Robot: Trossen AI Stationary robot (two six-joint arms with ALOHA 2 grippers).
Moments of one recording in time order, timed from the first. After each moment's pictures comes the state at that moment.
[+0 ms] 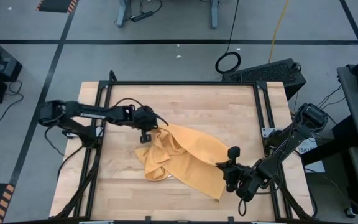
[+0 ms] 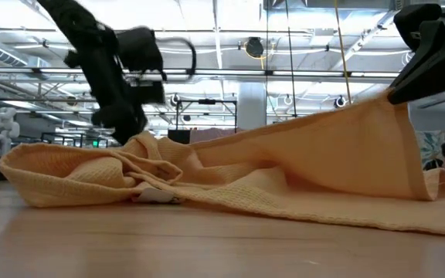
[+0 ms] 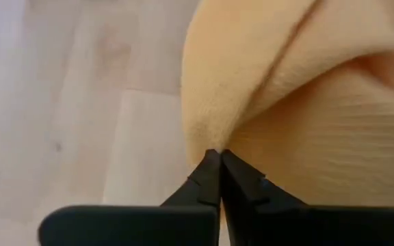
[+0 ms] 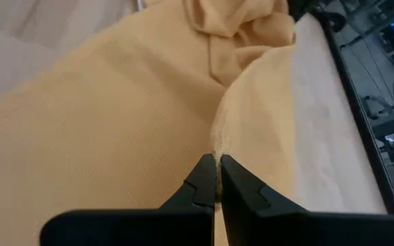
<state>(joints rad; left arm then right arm) 0.22 1.40 0.69 -0.33 -0.03 0.10 0.83 1.50 0.81 -0.45 0.89 0.42</state>
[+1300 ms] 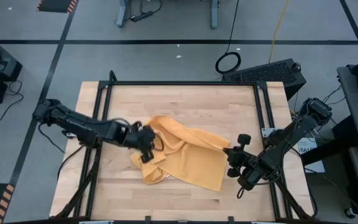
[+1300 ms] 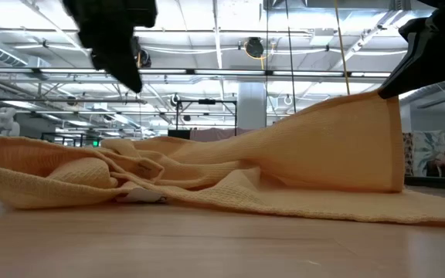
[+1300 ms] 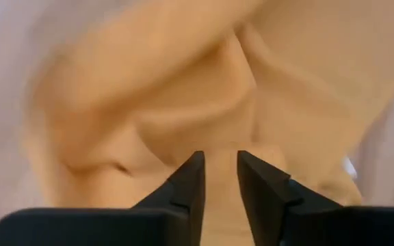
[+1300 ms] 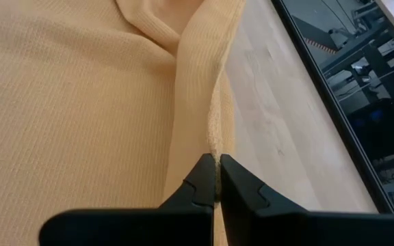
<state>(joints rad) -0.27 1.33 0.99 -0.70 -0.29 -0.60 0.77 1.36 0.81 -0.82 0.94 0.78</state>
